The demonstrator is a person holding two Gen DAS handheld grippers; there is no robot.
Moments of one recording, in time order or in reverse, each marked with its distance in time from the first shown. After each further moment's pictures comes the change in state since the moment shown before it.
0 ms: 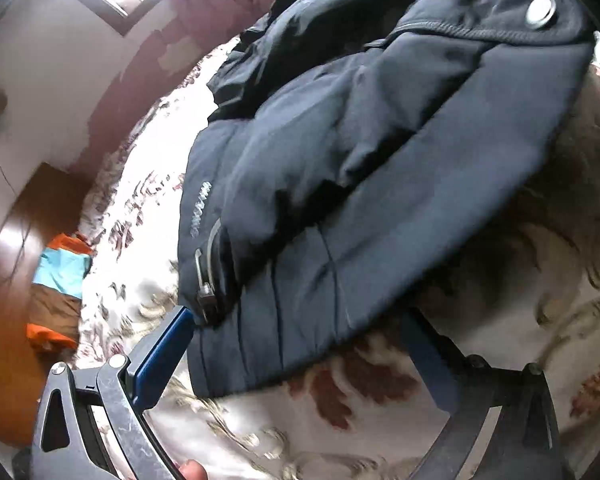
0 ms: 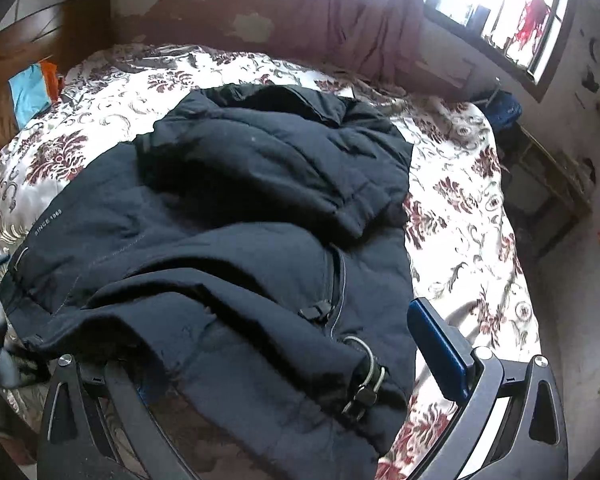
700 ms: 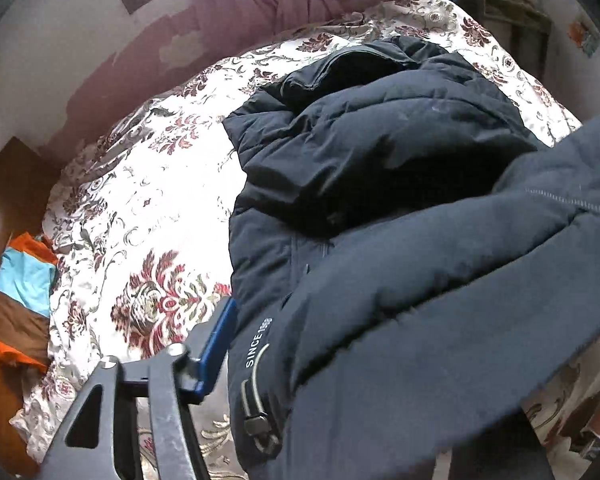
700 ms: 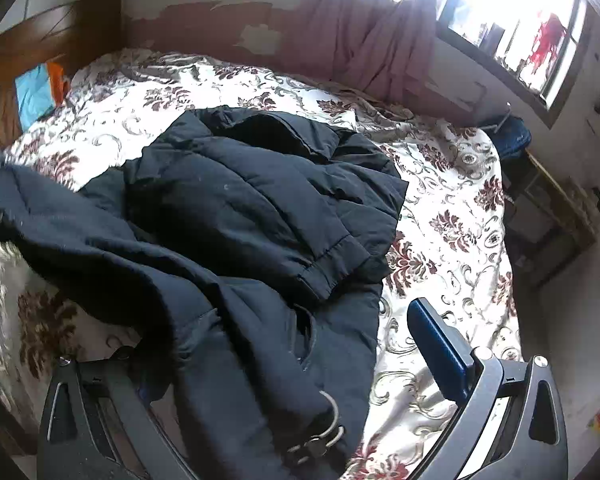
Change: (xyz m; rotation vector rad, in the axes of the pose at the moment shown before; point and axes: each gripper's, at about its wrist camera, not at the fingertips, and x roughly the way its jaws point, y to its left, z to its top) left arm -0.001 0.124 0.137 -0.143 -0.009 -0.223; right arm 0.009 -0.031 0.057 -0.065 -0.033 0.007
